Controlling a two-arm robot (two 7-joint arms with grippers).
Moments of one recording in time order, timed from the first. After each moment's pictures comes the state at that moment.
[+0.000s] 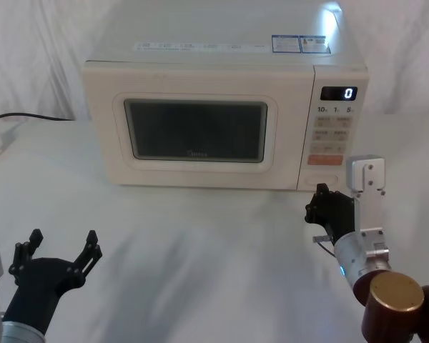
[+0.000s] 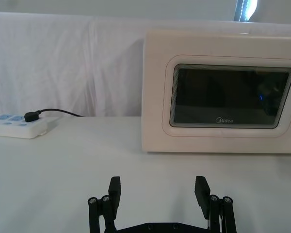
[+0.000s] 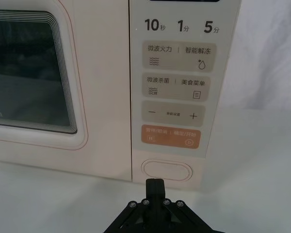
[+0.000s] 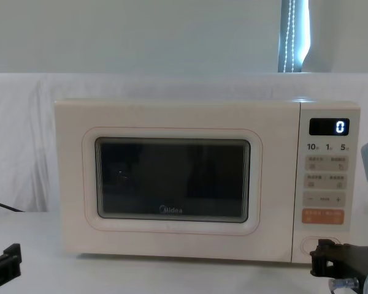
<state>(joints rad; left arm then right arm) 0.27 0.24 0.04 -1.85 -0.25 -0.02 -0.02 0.23 -0.07 -0.11 -1.28 -0.06 0.02 -0.02</state>
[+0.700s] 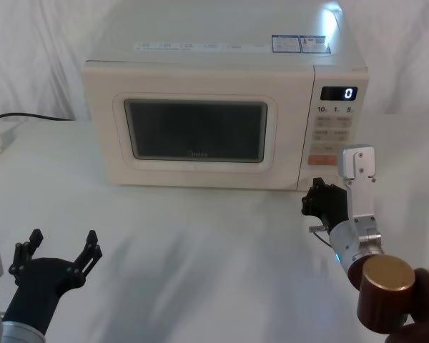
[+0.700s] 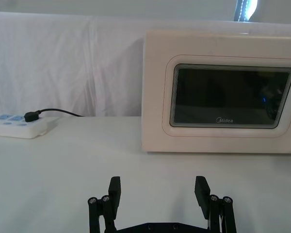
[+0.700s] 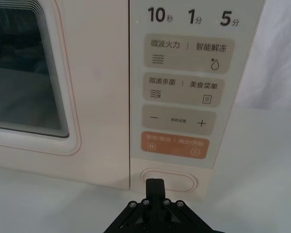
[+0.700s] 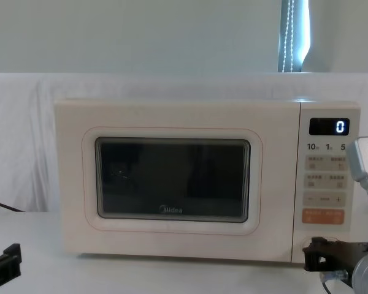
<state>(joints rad) 0.27 0.24 0.04 -1.85 -0.25 -0.02 -0.02 0.31 -0.08 -0.10 -1.19 -0.08 0.04 -0.01</state>
